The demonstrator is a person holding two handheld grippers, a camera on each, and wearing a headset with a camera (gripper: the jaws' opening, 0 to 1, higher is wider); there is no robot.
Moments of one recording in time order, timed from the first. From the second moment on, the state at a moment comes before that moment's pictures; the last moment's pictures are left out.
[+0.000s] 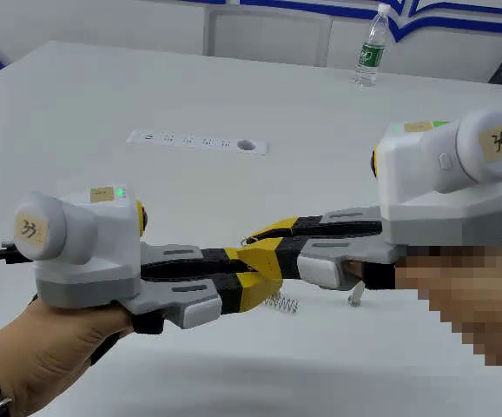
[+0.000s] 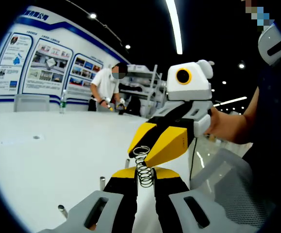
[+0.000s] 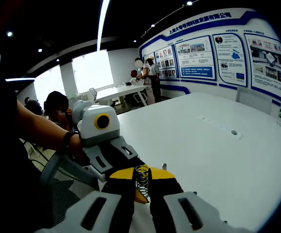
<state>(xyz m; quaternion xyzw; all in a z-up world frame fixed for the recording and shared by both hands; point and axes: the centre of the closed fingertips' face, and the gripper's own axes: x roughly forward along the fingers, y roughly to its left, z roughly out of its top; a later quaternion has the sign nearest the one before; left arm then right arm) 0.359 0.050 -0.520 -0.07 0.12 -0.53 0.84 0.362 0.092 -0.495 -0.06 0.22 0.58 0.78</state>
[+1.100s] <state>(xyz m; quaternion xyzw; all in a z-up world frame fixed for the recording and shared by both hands) 0.334 0.030 -0.557 0.10 0.14 -0.58 0.79 0.325 0.065 -0.540 -0.29 0.34 0.62 0.65</state>
